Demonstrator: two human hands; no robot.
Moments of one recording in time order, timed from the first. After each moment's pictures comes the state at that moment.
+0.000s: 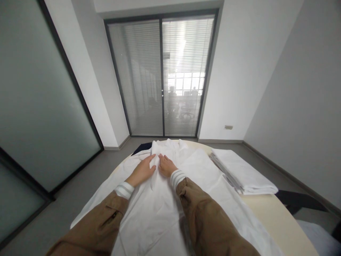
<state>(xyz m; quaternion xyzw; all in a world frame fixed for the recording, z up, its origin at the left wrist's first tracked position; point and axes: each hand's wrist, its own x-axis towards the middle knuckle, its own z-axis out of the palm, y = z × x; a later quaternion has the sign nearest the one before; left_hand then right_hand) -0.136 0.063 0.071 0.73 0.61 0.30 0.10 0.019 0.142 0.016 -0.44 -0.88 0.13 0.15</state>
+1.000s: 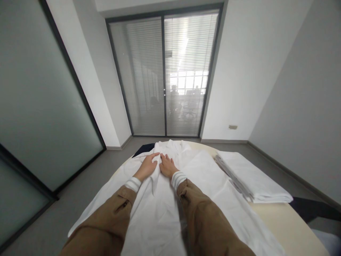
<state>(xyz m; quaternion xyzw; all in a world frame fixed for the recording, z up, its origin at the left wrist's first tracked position) -0.131 0.113 0.066 0.67 0.59 0.39 0.21 0.008 0.167 0.010 -0.47 -0.82 0.26 0.21</state>
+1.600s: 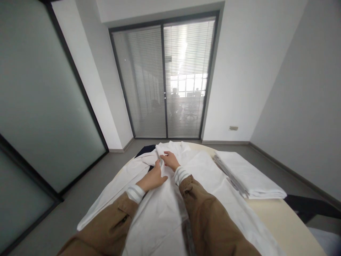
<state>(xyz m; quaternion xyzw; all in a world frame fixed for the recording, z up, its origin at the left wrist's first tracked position) -0.091 0.039 0.087 0.73 0.63 0.19 0.21 0.011 0.163 0.055 -0.52 -0.60 0.48 0.37</state>
